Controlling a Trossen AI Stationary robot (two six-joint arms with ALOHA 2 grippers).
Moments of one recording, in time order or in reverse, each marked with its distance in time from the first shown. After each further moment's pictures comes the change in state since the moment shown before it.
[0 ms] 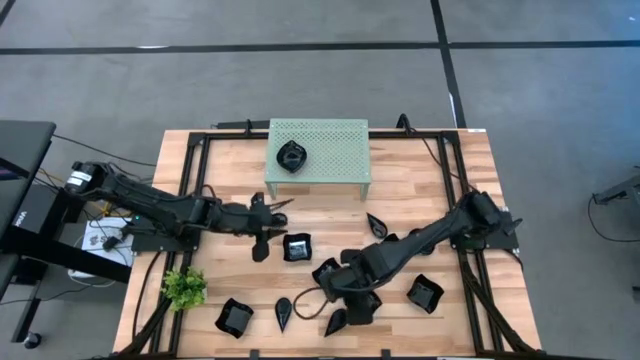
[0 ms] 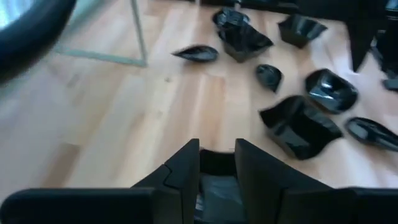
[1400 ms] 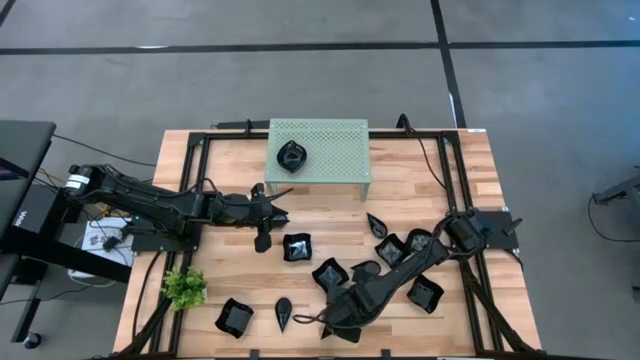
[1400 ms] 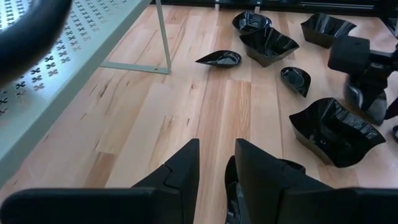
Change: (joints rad) left arm 0.067 -0.007 0.000 0.000 0.005 0.079; right arm 0.107 0.228 0.003 0.054 0.136 0.438
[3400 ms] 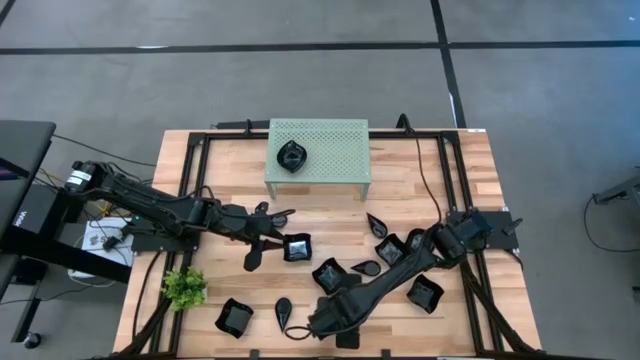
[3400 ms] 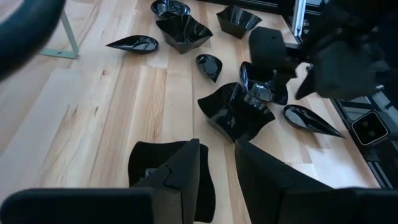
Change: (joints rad) left arm -0.105 0.000 0.000 0.000 0.198 -0.117; right arm -0.012 0.150 0.329 -0.278 -0.053 -0.232
